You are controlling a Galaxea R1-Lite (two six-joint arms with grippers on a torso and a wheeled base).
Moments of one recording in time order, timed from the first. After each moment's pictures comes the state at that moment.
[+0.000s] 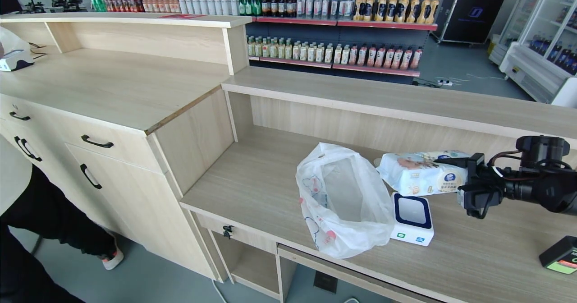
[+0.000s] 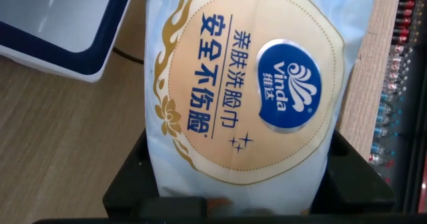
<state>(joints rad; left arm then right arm) 0.00 0.00 0.00 0.04 0.08 0.07 -0.28 2.07 -0.96 -0.62 0.81 -2.02</state>
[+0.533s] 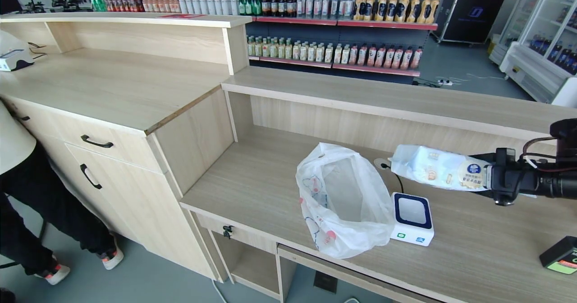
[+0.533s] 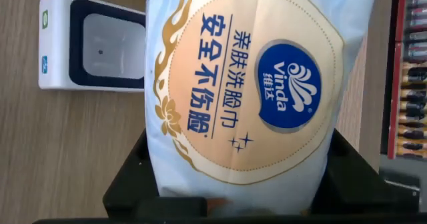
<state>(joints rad) 0.00 0.00 0.00 0.04 0.08 0.07 -0.29 1.76 -0.92 -0.24 0.72 -1.69</state>
